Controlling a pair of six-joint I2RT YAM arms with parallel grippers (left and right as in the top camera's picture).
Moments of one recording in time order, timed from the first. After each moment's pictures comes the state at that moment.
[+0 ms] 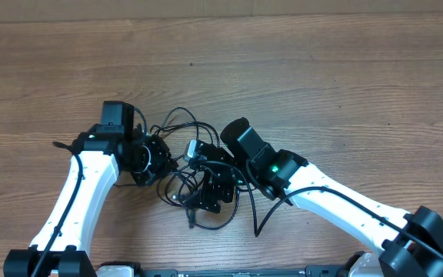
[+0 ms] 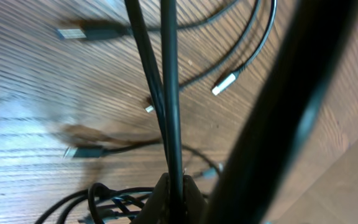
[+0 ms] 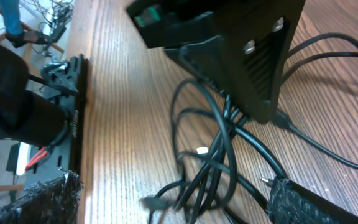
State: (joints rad) left arm -0.05 1.43 0.94 -0.89 0.52 -0.73; right arm 0.80 1.57 0.98 -0.24 -0.63 -0.22
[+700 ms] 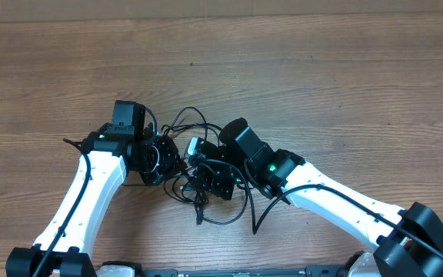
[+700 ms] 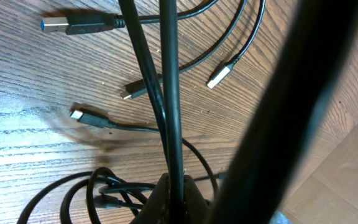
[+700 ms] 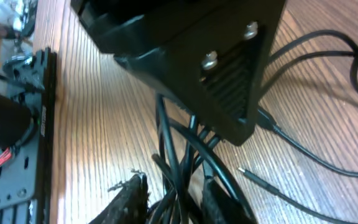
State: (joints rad) left arm -0.11 1.43 0.94 -0.86 0.54 -0.73; right arm 0.80 1.59 0.98 -0.23 -0.55 -0.22
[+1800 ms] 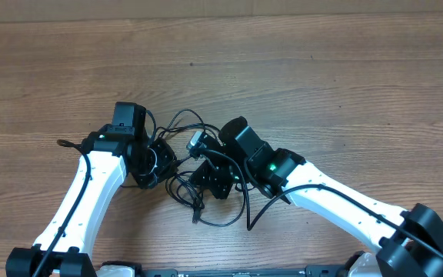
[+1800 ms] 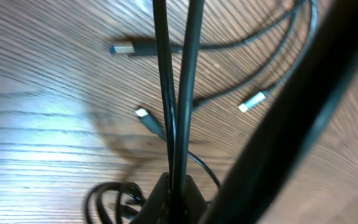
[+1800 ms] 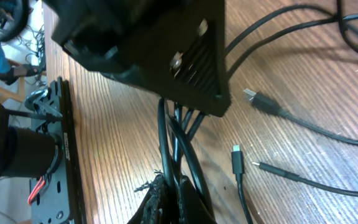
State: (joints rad) left arm -0.11 1.43 0.94 -0.91 0.38 -0.78; right arm 0.80 1.57 0.99 -0.25 -0.55 0.01
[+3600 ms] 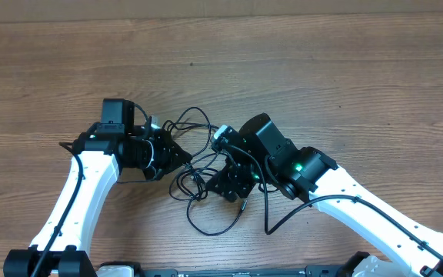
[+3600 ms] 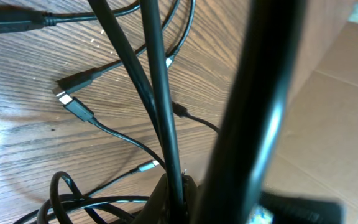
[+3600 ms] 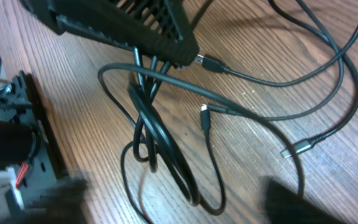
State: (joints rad) left arm -0.04 1.43 0.94 -0.81 0.78 -0.70; right arm 0.74 1.42 1.02 -0.55 -0.41 0.01
